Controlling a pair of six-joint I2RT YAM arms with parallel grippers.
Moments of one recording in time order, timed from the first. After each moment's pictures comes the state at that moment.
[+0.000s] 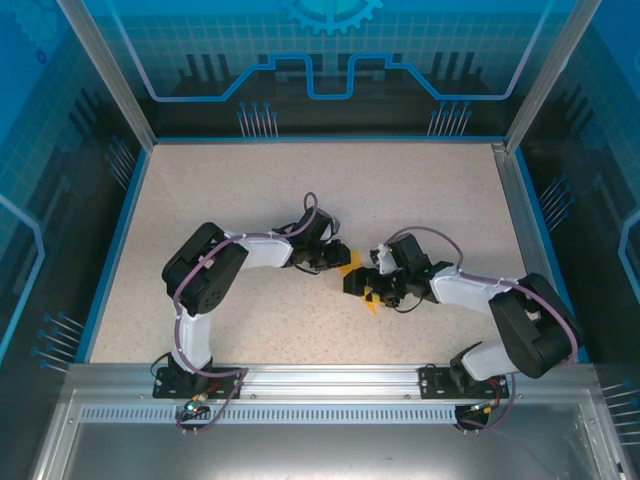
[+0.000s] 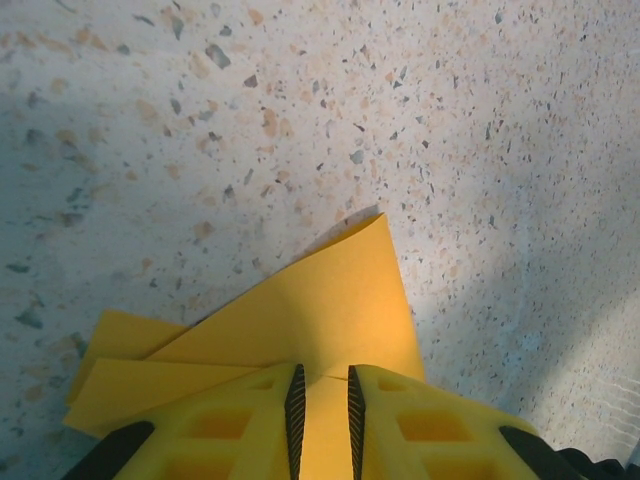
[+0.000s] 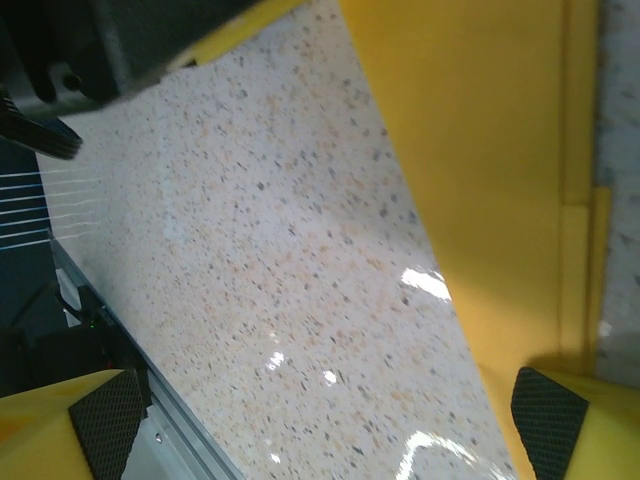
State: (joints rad) left arm -0.62 1.97 1.08 -0.02 0.38 -0.79; right arm 0.50 1.41 0.54 -0.12 -0.61 0.71
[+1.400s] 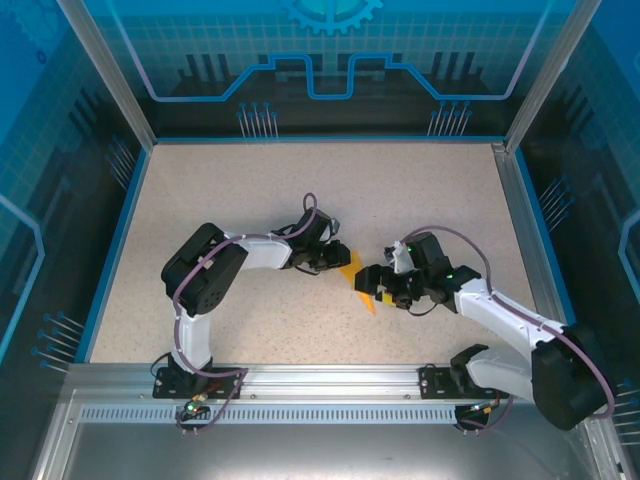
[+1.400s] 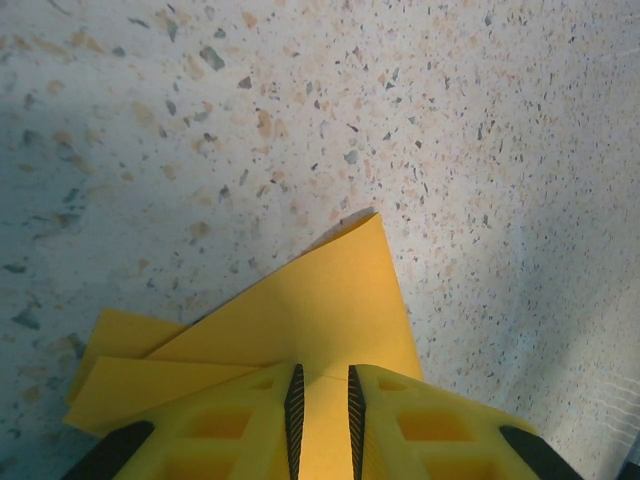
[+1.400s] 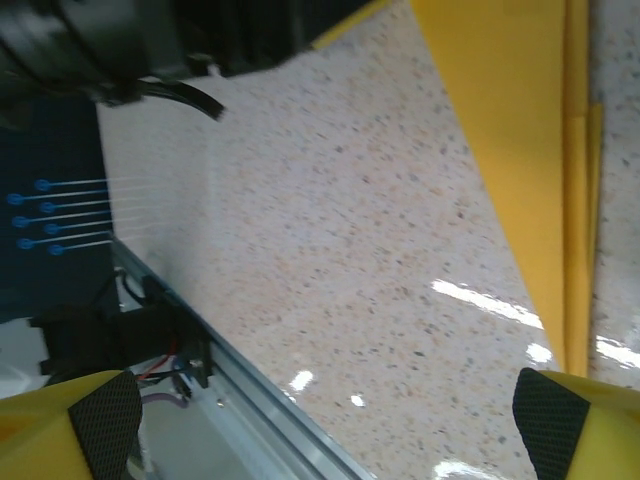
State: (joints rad) left arm -0.62 1.97 1.06 0.02 0.38 -0.79; right arm 0.45 1.12 0.55 -0.33 -0.66 0.76
